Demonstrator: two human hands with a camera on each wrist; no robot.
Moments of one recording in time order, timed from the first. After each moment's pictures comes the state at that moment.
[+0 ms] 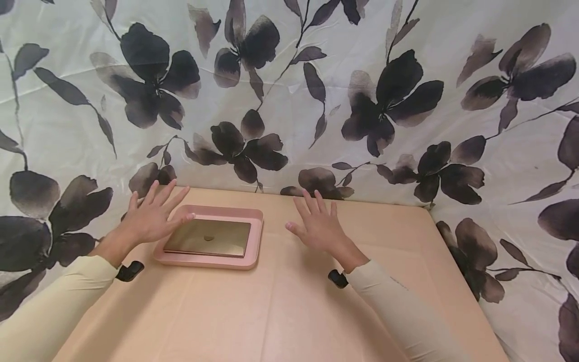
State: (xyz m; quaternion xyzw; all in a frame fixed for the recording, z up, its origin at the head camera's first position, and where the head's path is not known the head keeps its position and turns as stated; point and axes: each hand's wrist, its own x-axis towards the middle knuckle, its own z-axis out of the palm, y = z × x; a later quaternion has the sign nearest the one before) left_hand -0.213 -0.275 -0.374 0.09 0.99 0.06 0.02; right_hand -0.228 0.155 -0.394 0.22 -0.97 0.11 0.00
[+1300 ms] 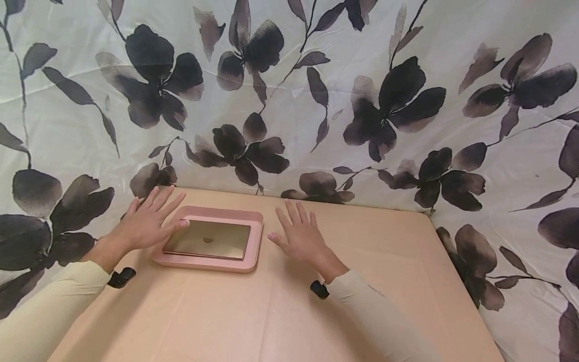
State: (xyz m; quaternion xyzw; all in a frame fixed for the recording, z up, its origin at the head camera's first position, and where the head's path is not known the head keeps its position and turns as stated) left_hand -0.206 -0.292 -0.388 0.11 0.99 0.07 0.01; right_hand -0.223 0.114 -0.421 0.24 -0.96 0.11 0.00
